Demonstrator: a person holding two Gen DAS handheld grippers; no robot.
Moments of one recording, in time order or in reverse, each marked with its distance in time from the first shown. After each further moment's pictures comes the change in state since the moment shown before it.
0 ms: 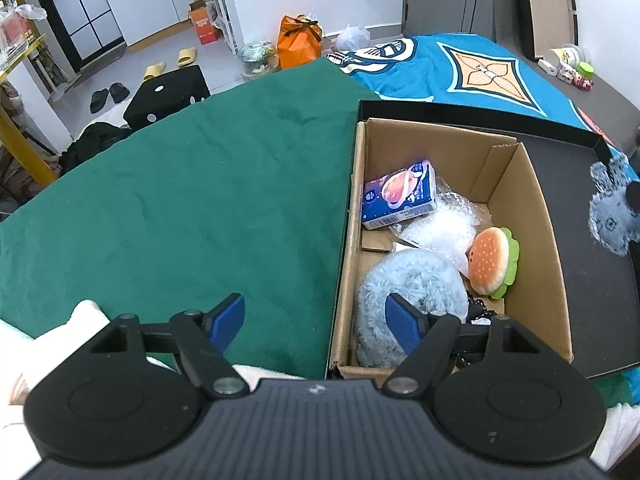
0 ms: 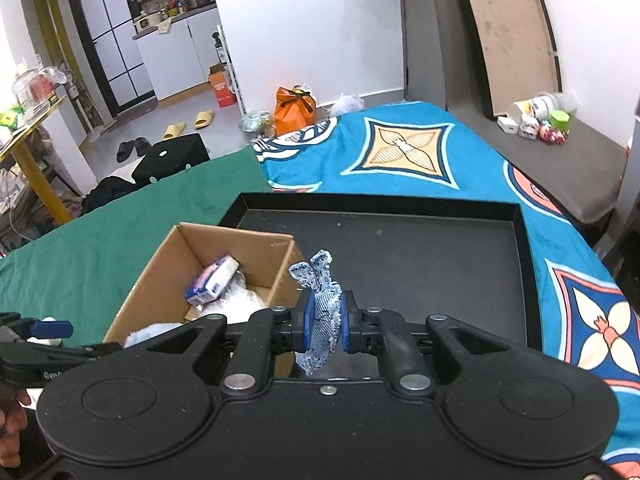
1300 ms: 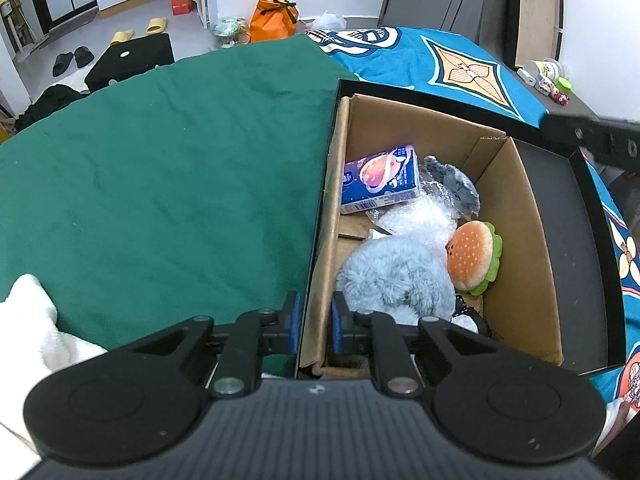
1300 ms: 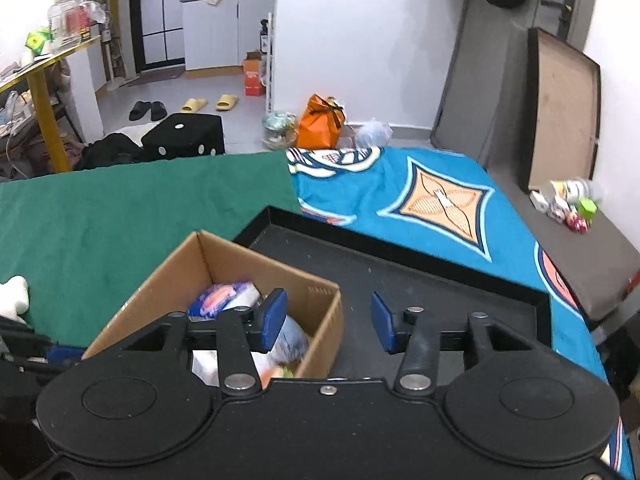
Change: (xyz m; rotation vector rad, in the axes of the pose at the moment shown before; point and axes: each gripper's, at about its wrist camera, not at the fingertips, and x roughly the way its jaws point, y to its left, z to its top) left arm 0.026 0.018 -0.007 -0.073 0.045 -0.172; right arm 0.029 0.056 0.015 -0.240 -0.030 -0.060
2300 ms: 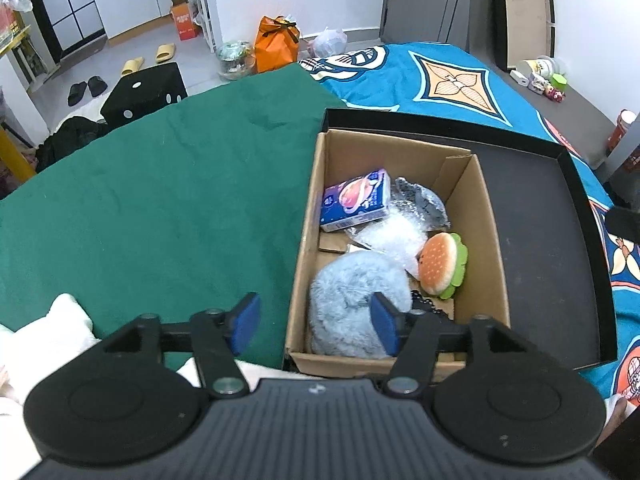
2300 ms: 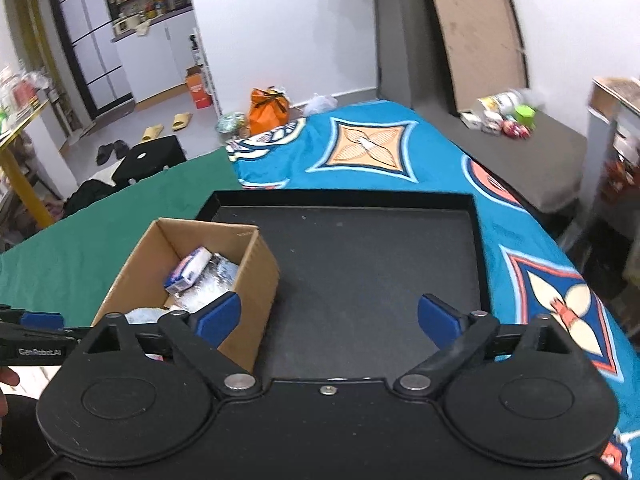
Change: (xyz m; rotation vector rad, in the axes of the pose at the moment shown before) left arm -0.047 -0.041 0.007 0.055 -0.034 0.083; right arm -0.062 -0.080 -0.049 0.292 0.049 -0.017
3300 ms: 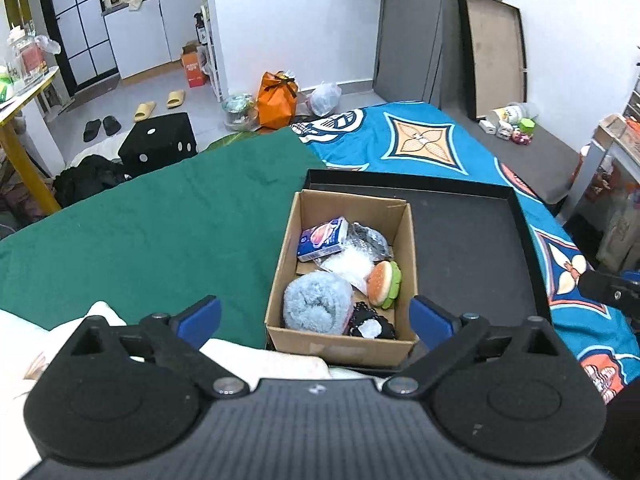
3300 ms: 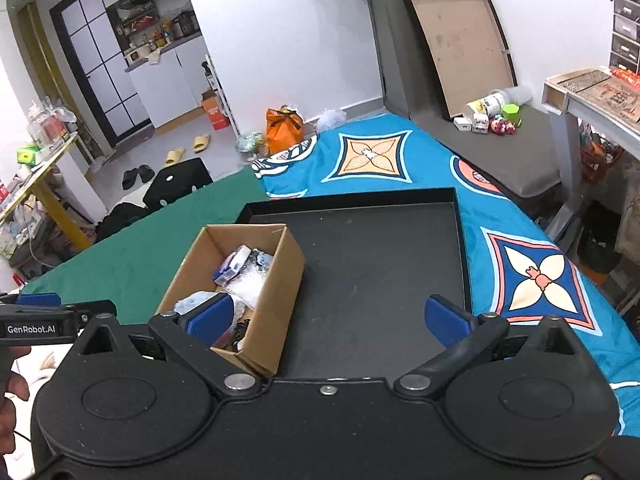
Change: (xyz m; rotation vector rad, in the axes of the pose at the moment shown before) left arm -0.118 -0.032 -0.019 -0.010 -0.151 0.003; right arm -0.101 -0.008 -0.014 0.051 -0.039 0.085
